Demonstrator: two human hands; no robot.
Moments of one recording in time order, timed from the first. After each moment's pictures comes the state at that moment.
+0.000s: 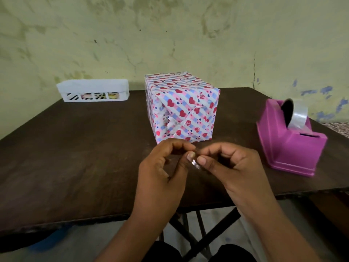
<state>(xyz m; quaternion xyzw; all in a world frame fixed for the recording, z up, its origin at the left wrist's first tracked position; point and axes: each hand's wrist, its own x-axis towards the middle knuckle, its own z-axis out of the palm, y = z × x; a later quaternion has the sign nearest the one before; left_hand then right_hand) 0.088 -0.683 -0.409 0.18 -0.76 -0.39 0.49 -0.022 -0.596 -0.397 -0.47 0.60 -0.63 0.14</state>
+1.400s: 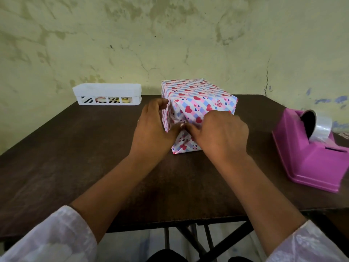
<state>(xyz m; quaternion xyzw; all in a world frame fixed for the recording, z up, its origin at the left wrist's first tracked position) 0.070 -0.794 -0.378 0.32 -0.81 -0.24 0.43 -0.031 -0.692 -0.351 -0.46 0.85 -0.19 -0.20</state>
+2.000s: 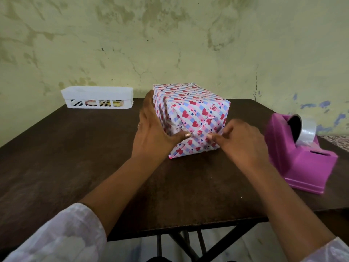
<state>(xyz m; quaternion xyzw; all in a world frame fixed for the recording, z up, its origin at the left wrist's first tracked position) 0.048 -0.798 -0.386 0.30 -0.82 -0.25 0.41 -0.092 -0.666 -0.373 -0.36 0.88 -0.28 -0.10</state>
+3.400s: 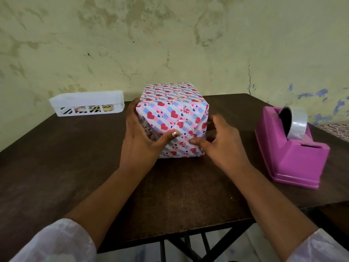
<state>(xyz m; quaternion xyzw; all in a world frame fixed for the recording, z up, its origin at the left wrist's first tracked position) 0.041 -0.787 -0.390 0.28 -0.79 -0.30 0.45 -0.091 -0.666 -0.382 -0.44 0.79 -0.42 -0.01</state>
